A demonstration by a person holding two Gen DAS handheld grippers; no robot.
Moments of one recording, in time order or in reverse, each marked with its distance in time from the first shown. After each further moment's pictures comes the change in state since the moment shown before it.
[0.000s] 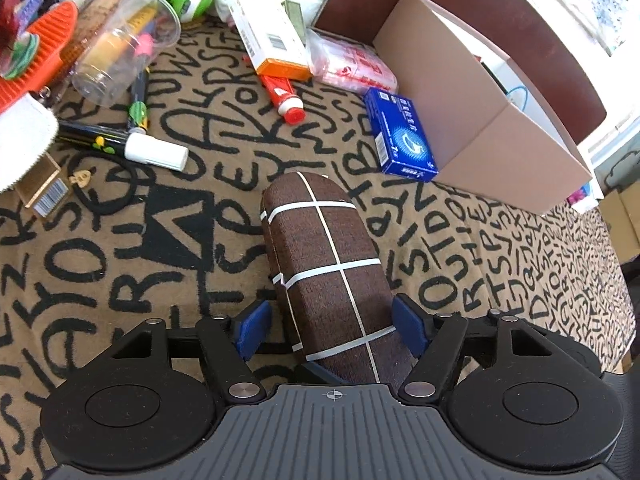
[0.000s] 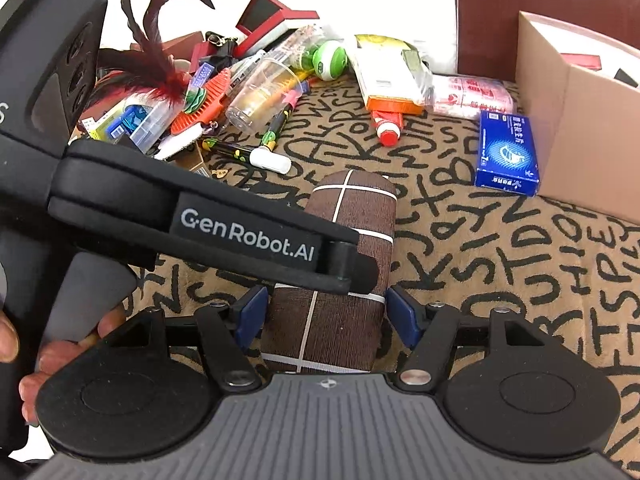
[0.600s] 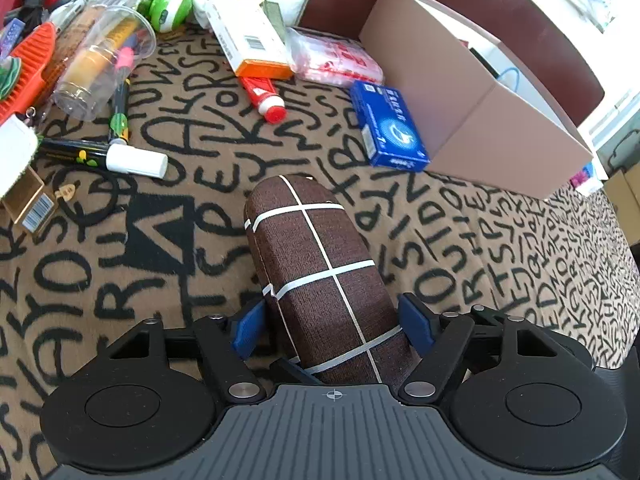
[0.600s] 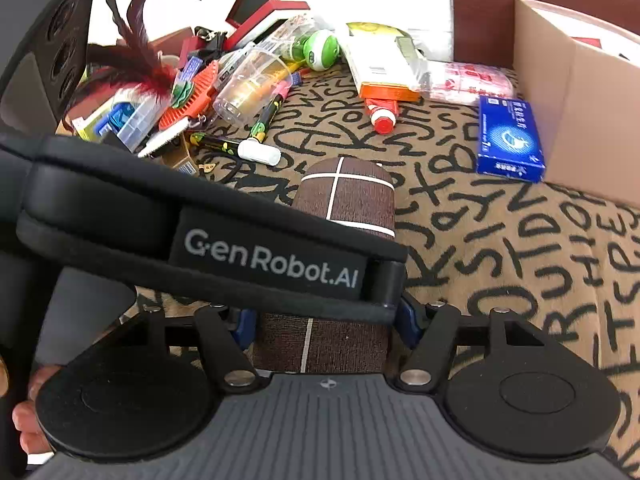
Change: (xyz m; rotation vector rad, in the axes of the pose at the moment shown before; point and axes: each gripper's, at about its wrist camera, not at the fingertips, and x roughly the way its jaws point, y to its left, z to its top) left arm 0.005 -0.022 -0.007 0.070 -0.001 0.030; right arm 0.010 -0.002 -0.005 0.032 0.000 -0.003
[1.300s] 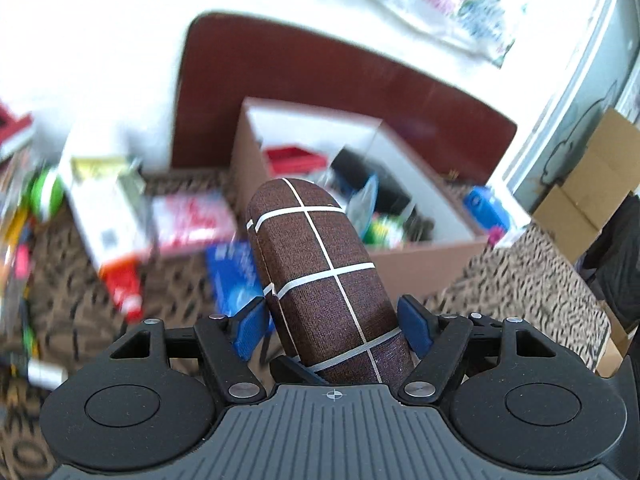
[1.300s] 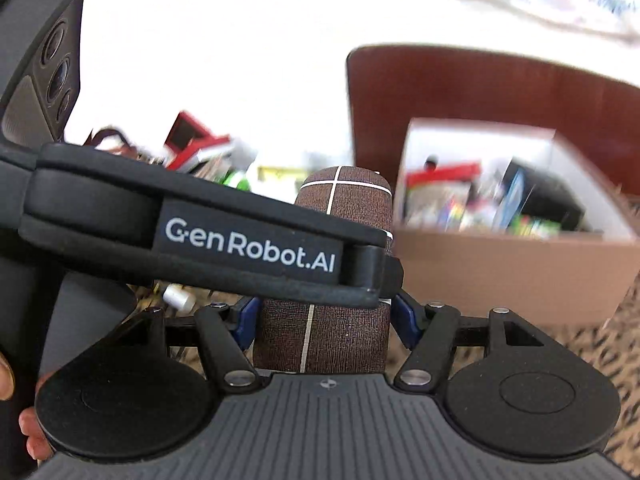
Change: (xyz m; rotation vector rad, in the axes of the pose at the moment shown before) left arm -0.034 -0.119 0.102 0.212 -0.239 -0.131; right arm -0.090 -0.061 0.070 0.021 -0.297 -0.164
